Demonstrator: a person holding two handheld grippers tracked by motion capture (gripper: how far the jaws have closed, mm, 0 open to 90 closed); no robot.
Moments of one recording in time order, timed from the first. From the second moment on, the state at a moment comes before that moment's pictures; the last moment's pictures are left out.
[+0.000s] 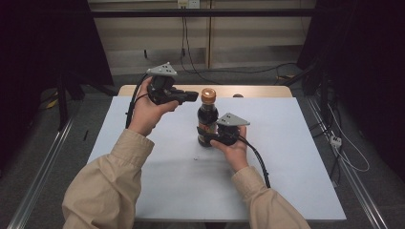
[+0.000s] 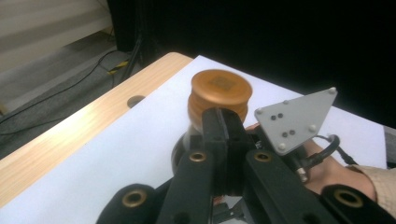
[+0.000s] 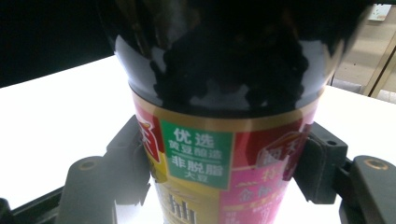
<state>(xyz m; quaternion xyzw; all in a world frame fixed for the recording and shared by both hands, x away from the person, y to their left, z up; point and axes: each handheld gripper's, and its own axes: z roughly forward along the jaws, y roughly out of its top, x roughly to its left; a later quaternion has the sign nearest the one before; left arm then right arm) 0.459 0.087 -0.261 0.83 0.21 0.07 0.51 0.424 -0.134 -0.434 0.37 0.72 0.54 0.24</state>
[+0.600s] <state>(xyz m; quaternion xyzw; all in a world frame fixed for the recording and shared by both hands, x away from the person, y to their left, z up) 0.464 0.078 -0.273 0.83 0.22 0.05 0.50 0.423 -0.134 -0.434 0.37 0.72 0.54 0.24</state>
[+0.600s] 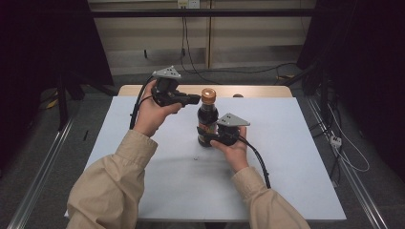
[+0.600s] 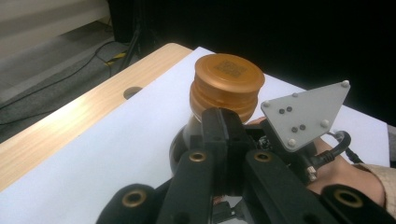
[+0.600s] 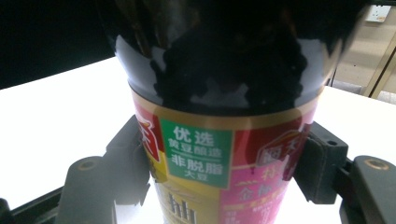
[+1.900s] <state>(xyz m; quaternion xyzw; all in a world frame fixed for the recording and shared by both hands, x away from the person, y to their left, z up) 0.467 0.068 -0.262 0.84 0.22 0.06 0.50 0.423 -0.134 -0.435 0.37 0.71 0.54 0.24</state>
